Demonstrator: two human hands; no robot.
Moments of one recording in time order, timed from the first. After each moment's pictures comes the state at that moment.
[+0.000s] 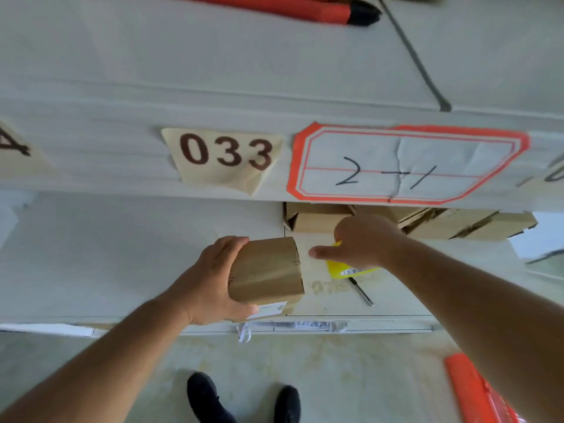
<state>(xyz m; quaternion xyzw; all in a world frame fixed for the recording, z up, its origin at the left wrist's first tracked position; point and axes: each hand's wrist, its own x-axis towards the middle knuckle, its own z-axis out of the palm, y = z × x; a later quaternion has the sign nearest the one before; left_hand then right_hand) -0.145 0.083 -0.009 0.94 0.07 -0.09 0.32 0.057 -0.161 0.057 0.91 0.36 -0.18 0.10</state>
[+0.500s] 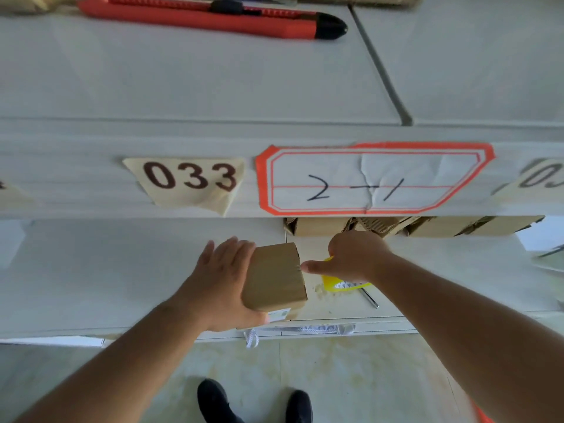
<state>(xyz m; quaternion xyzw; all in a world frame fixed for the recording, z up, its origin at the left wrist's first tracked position) -0.128 0.062 0.011 0.99 0.04 -0.13 0.11 0.047 -0.160 0.025 0.92 0.33 -0.19 0.06</state>
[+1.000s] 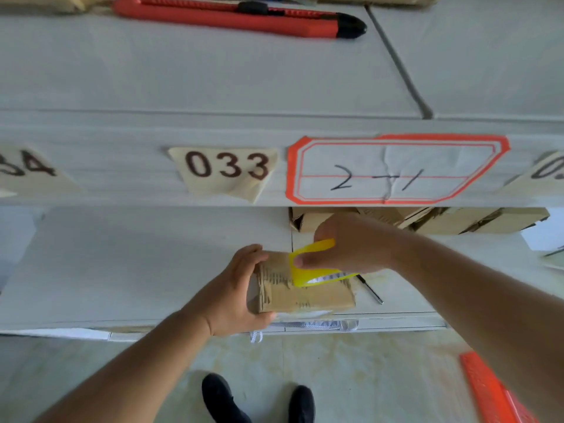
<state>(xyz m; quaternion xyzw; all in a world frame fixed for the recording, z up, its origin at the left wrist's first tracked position) -0.148 0.066 -0.027 0.93 0.00 -0.01 0.37 0.016 -0.141 0.119 0.88 0.37 -0.28 -0.05</state>
